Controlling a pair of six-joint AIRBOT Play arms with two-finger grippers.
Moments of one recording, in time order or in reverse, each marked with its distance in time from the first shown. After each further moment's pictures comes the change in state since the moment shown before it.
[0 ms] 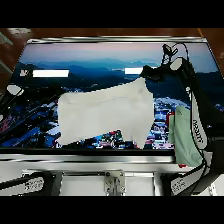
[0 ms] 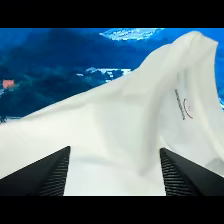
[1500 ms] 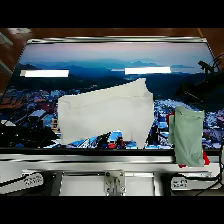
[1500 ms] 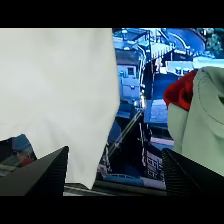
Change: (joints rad) left arm 0.404 0.021 -0.471 0.061 -0.450 0.217; right arm -0.376 0.237 -0.111 -0.093 0.672 -0.150
